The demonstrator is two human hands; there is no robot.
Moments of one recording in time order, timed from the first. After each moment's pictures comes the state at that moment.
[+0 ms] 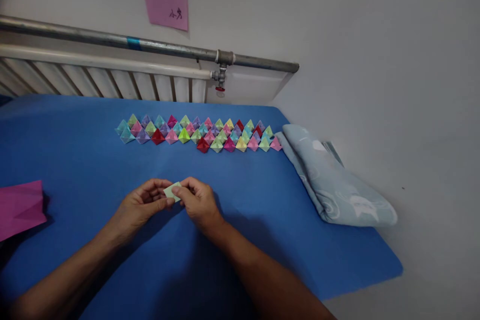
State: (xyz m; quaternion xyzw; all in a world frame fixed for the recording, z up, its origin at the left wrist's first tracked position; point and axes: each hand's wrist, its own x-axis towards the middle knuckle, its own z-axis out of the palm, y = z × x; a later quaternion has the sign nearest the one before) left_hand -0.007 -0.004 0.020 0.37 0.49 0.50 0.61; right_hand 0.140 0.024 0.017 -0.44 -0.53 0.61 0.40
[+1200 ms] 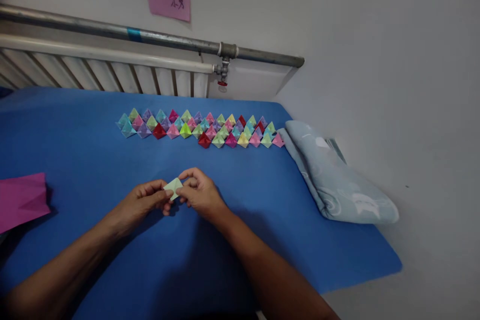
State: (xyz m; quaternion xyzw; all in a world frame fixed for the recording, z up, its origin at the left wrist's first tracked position) left_hand -0.015 -0.004 0.022 0.43 0.49 0.40 0.65; right_hand 0.147 0.032 0.016 -0.42 -0.50 0.68 0.34
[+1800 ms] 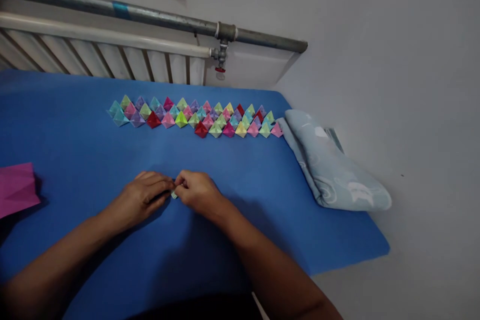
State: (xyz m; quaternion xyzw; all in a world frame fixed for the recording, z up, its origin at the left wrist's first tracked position) left_hand -0.033 -0.008 -0.004 0.84 0.44 0.26 0.18; right_hand 0.154 0.028 0.009 -0.47 -0.72 0.46 0.20
